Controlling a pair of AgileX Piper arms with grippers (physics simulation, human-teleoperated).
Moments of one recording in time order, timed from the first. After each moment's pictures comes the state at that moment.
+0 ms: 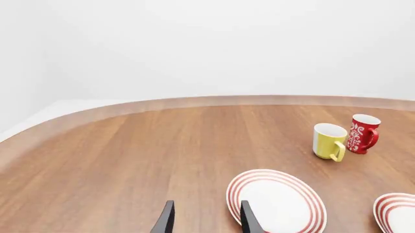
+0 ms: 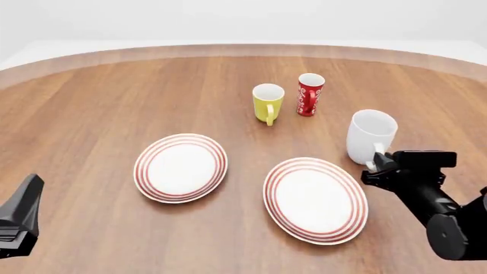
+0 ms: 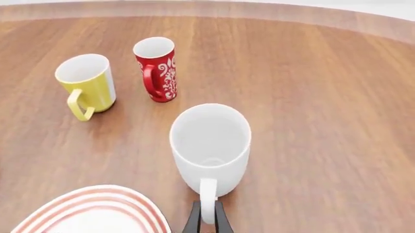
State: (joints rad) left arm 0.00 0.01 0.00 0.00 0.00; right arm 0.02 1.76 -0.26 -1.11 0.01
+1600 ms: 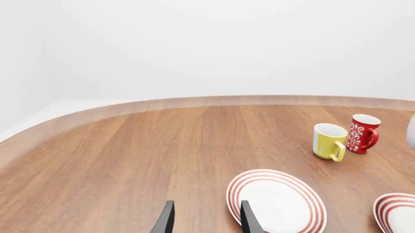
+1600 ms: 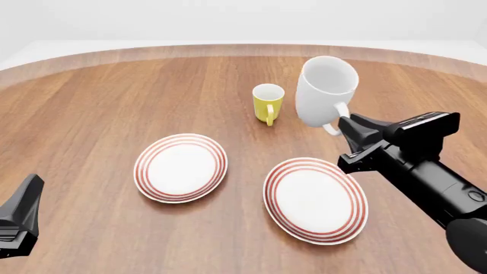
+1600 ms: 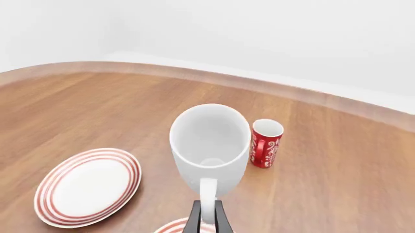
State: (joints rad) left arm 0.00 0.01 0.00 0.00 0.00; right arm 0.39 1.17 -0.30 -0.72 -0.01
